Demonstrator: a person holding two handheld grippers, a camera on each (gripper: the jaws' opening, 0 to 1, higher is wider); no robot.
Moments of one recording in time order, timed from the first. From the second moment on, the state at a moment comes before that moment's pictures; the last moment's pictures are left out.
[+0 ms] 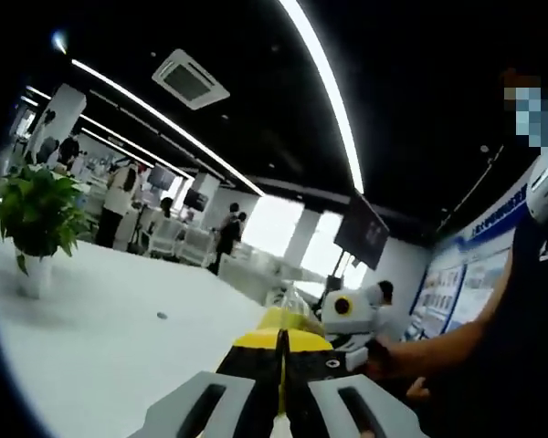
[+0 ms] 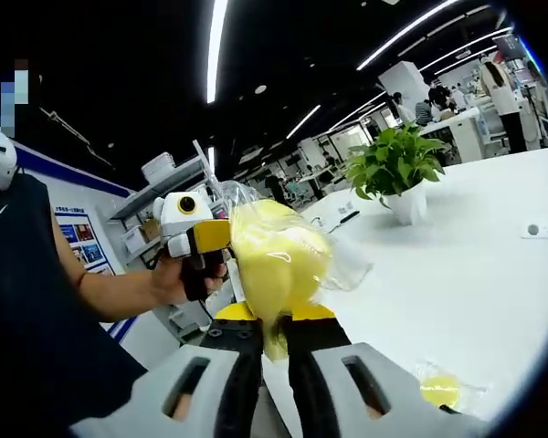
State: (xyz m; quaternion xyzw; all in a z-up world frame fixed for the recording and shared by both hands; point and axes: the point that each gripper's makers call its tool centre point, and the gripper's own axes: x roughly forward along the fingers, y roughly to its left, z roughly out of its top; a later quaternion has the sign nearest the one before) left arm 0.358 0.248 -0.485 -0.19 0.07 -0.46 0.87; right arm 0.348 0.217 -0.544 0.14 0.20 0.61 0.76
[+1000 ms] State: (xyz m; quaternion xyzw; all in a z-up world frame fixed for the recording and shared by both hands) left arm 0.366 0.241 -0.449 -0.22 0.02 -0.47 0.86; right arm 0.381 0.200 -0.535 0.12 0.11 0.54 0.82
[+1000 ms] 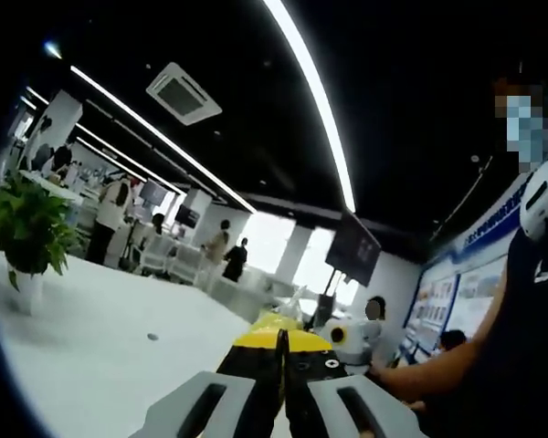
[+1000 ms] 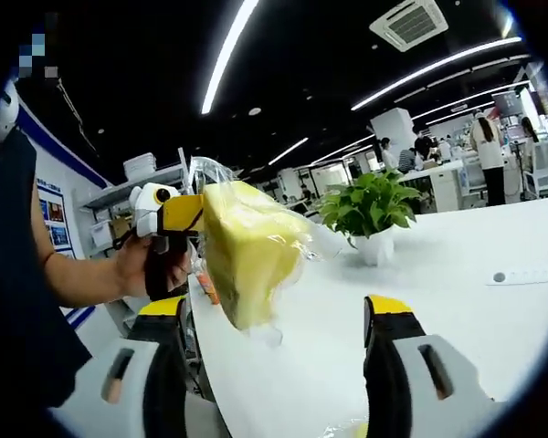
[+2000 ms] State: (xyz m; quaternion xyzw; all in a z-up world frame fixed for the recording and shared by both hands) left arm 0.392 0.261 -0.479 -0.27 0.07 -0.42 0.86; right arm 0.416 0.062 -0.563 0.07 0.11 0.39 0.91
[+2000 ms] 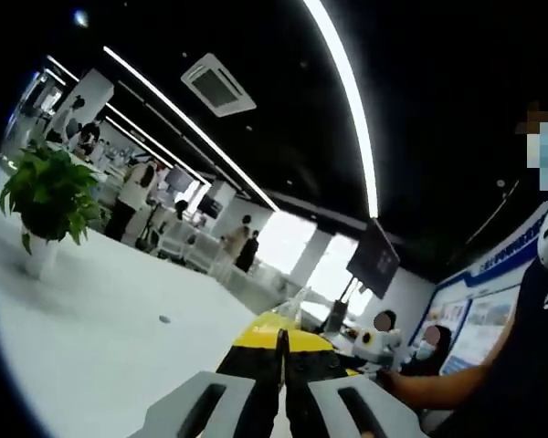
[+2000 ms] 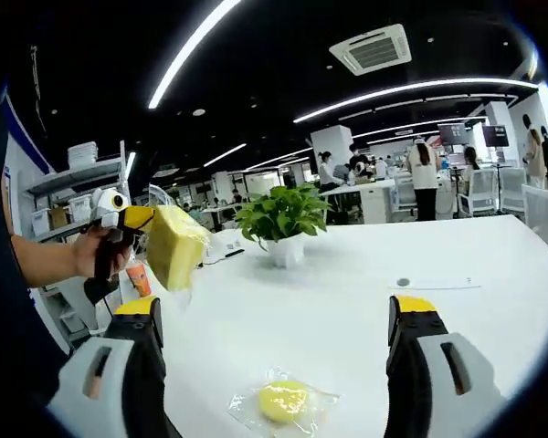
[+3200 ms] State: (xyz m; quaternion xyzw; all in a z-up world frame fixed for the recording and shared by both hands) left arm 0.410 0.283 -0.576 -0.39 0.14 -0.33 0.85; right arm 0.367 -0.010 -0.673 0.00 0.19 0.30 0.94
